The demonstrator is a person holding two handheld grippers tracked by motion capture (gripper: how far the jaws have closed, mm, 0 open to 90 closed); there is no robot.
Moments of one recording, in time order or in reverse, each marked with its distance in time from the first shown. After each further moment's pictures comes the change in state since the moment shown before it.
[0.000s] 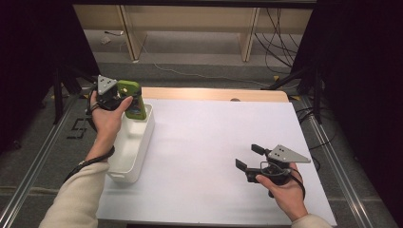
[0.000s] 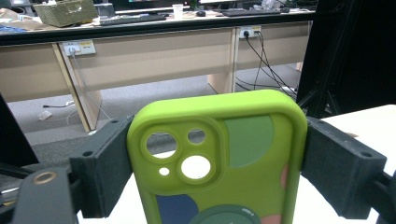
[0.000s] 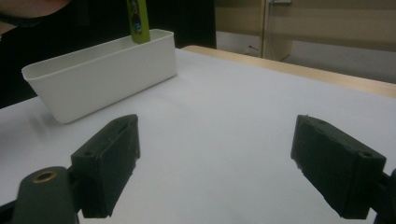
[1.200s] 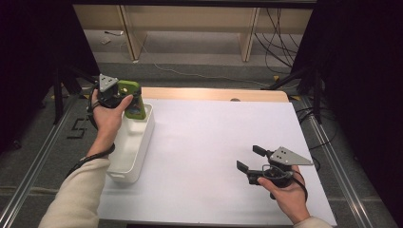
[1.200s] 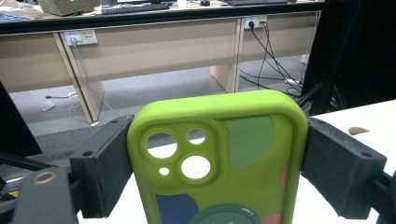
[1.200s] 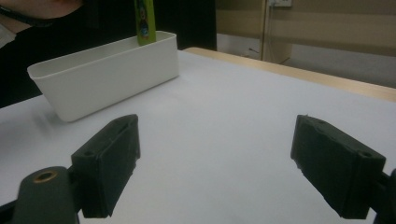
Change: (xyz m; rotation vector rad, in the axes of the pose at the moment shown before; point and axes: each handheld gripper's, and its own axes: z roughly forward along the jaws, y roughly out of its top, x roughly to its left) left arm 0.006 -0.003 0.012 0.038 0.016 -0.006; right arm 0.004 0.000 -0.007 -0.009 0.000 -0.012
